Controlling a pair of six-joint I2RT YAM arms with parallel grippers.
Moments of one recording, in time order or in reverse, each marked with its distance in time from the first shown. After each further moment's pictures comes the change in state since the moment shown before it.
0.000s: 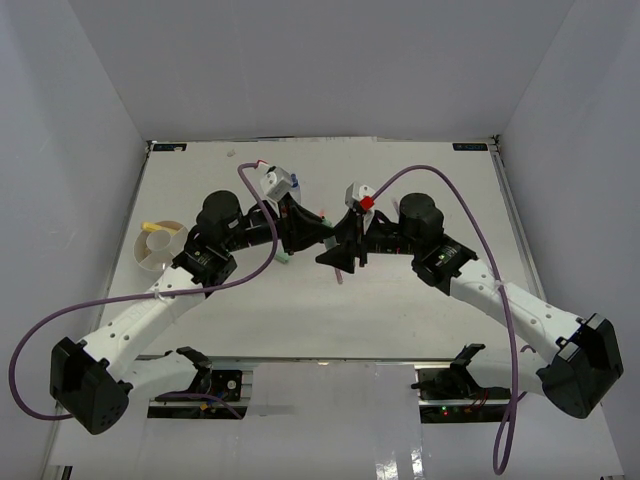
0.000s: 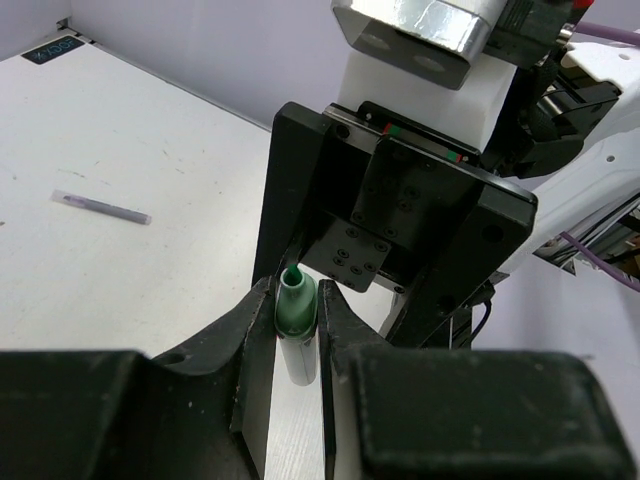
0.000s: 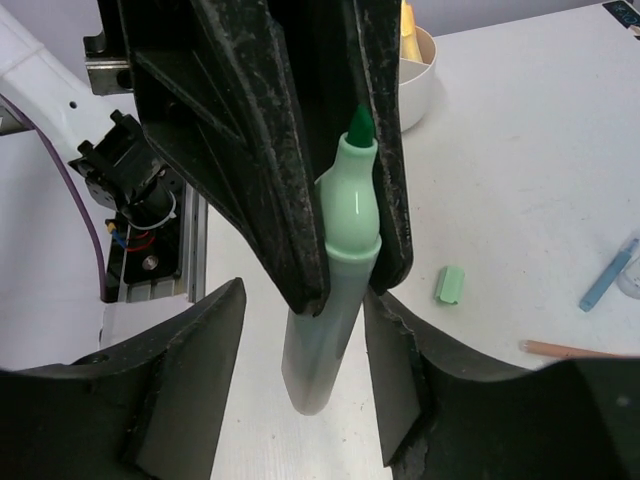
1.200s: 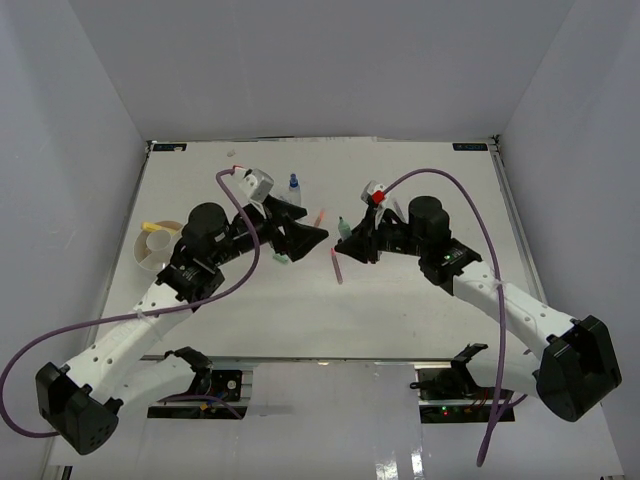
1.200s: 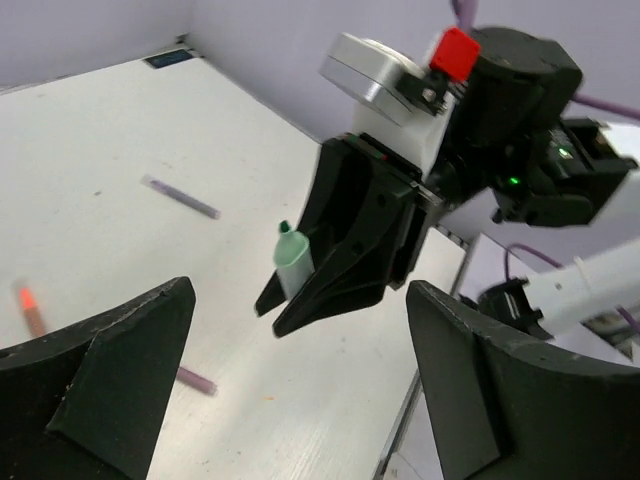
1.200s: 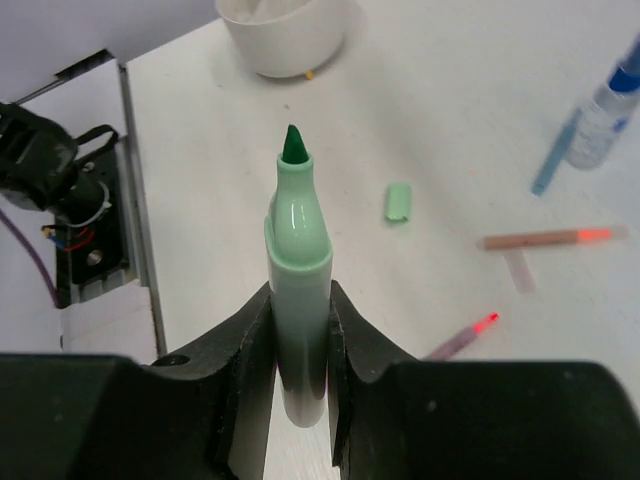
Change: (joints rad) left arm 0.000 -0.122 -0.048 -0.060 -0.195 -0.012; right arm -0.109 0.007 -0.089 -0.003 0.058 0.050
